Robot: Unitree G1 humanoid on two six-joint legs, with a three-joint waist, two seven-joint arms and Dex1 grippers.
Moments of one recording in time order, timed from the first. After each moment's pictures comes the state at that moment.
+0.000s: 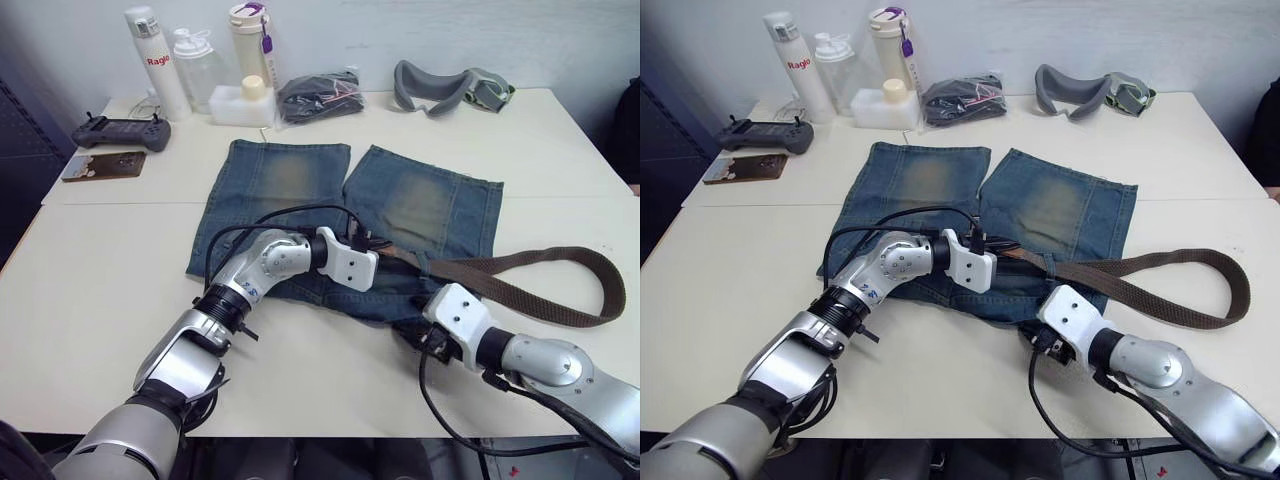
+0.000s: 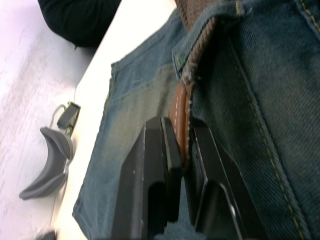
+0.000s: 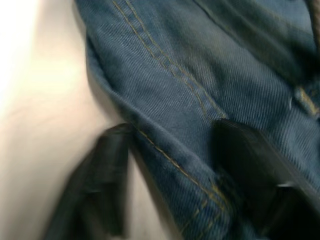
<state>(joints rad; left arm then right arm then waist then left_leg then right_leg) -0.92 0.27 -0.45 0.64 0.43 -0.66 -0.49 0.02 -1.00 0.19 -0.69 0.42 0.54 0.35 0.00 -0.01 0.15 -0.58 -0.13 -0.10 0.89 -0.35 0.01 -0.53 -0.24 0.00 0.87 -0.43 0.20</state>
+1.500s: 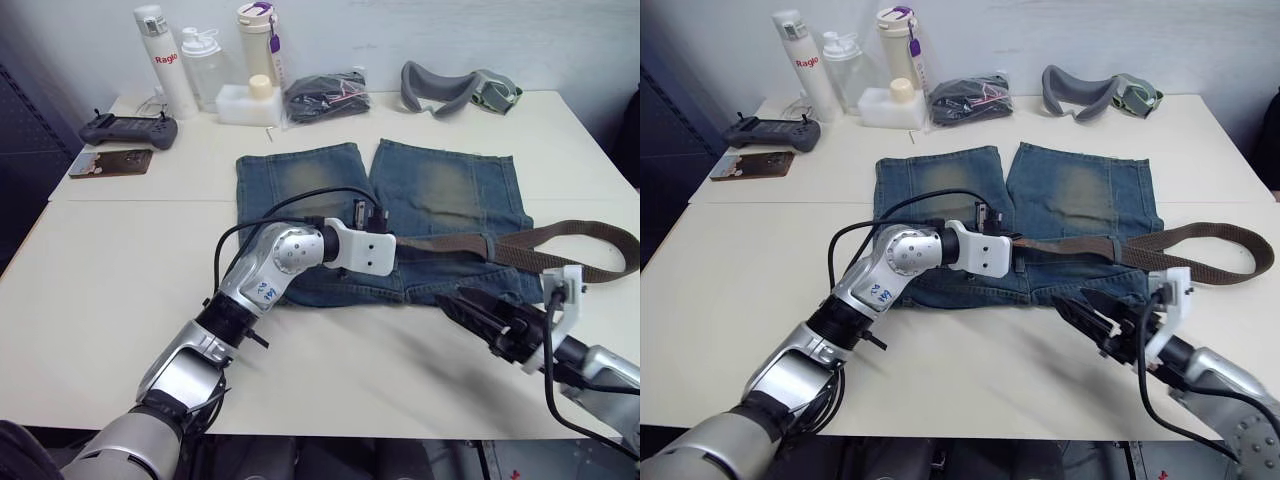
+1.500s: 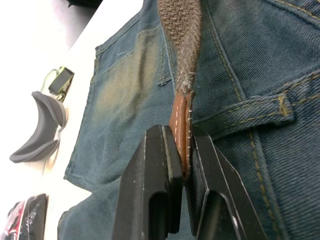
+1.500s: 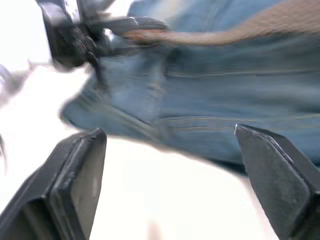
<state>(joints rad) -0.85 0.25 -0.45 0.26 0.43 -0.15 -0.61 0.09 -0.50 -0.49 -0.55 1.41 0.94 0.22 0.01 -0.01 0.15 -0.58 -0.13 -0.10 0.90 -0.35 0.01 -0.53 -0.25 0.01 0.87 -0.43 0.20</state>
